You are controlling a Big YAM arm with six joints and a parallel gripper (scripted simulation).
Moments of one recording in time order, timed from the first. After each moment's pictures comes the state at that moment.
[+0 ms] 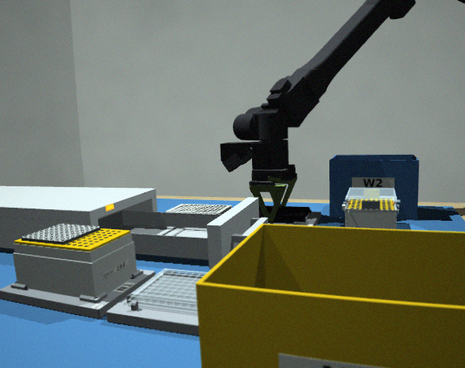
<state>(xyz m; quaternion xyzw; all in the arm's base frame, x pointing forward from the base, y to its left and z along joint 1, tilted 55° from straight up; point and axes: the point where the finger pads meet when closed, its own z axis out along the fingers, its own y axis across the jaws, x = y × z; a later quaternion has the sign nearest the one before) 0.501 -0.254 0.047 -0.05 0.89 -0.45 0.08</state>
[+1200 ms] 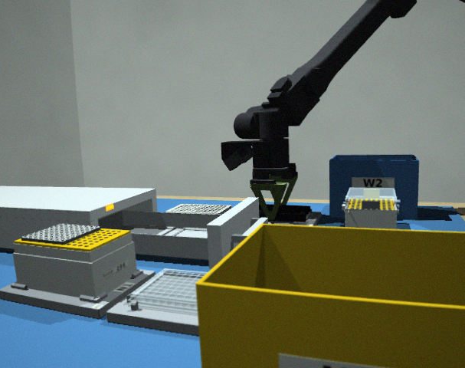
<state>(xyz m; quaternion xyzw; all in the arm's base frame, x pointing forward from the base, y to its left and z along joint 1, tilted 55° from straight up) 0.499 -0.254 0.050 -0.05 0.89 -0.45 0.08</state>
